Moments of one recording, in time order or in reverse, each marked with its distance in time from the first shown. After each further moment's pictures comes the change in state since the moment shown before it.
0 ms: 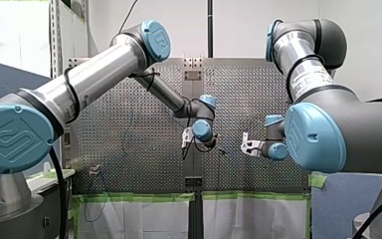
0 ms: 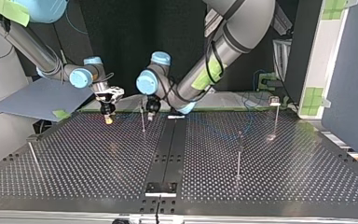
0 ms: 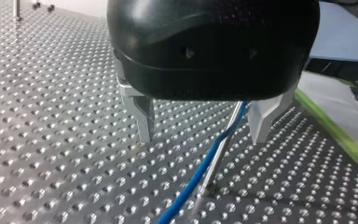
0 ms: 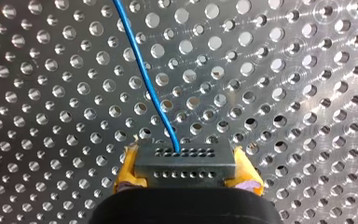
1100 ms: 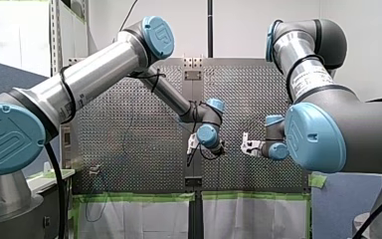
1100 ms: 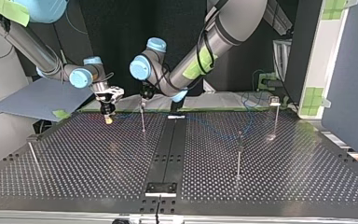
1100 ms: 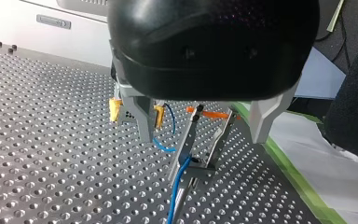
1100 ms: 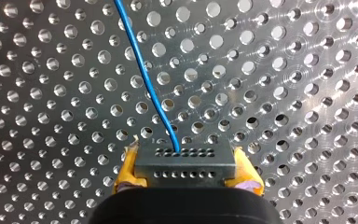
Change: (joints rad) left arm -0.072 0.000 -0.062 0.008 -0.002 -0.003; right arm 0.000 0.000 0.000 0.003 0.000 0.001
